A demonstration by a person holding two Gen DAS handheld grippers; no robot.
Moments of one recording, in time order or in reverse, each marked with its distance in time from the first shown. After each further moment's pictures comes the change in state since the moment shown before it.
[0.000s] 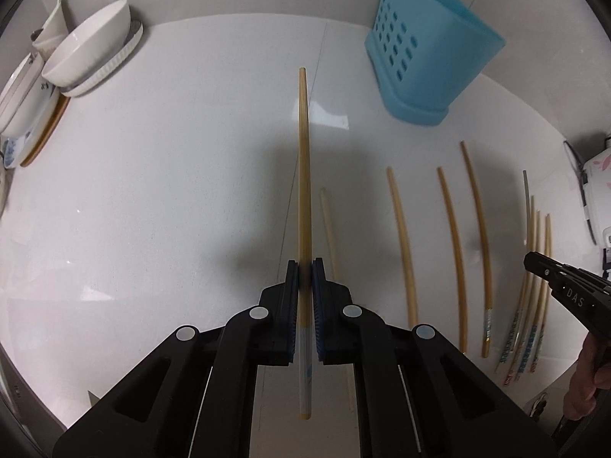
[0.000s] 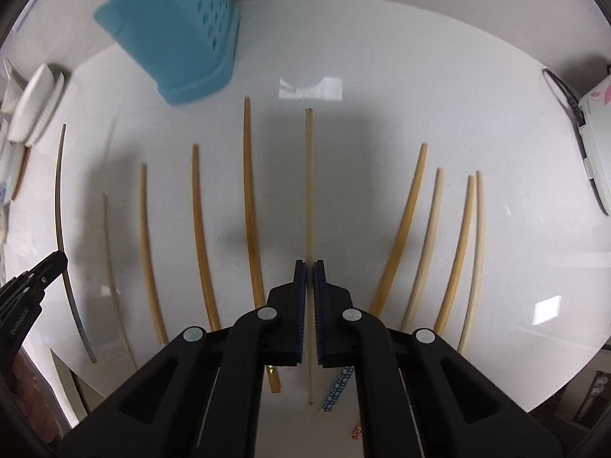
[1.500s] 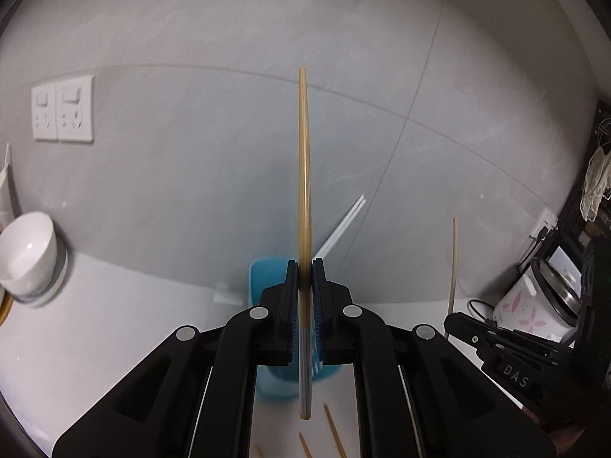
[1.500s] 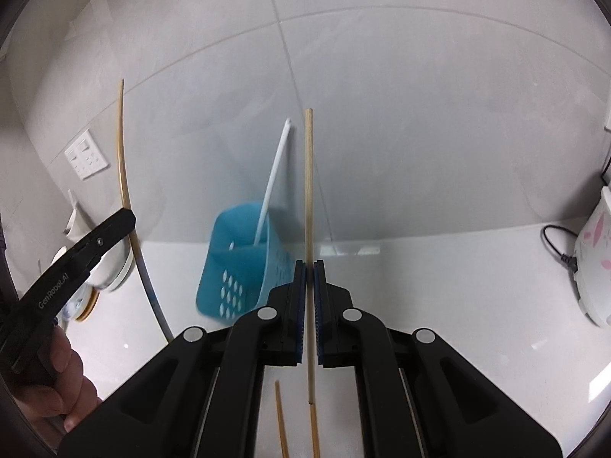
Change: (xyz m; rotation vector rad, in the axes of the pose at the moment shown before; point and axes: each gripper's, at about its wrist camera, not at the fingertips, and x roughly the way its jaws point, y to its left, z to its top) left arm -0.120 -0.075 0.150 0.073 -0.689 -0.288; right arm -0.137 -0.008 0.106 0.029 -0.592 0.171
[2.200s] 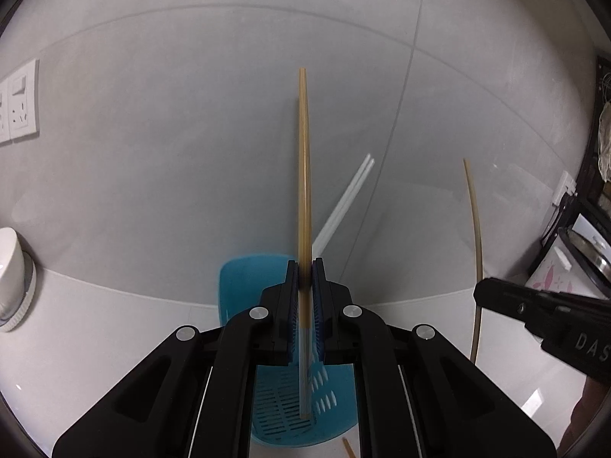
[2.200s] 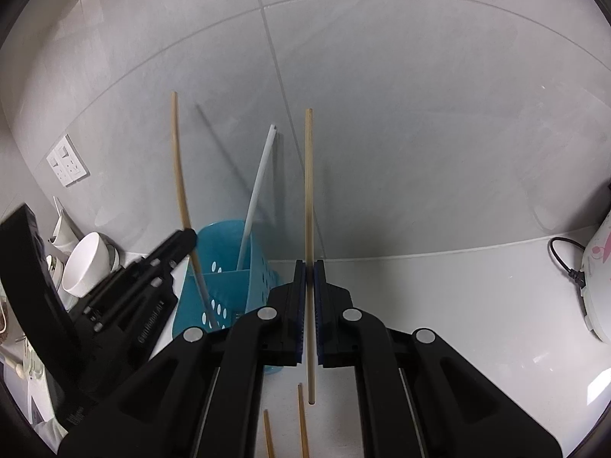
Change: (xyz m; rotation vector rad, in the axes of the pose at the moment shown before) left arm 0.090 -0.009 -0.028 0.092 0.015 -0.002; right arm 0.039 -0.004 0.014 -0.005 0.003 -0.014
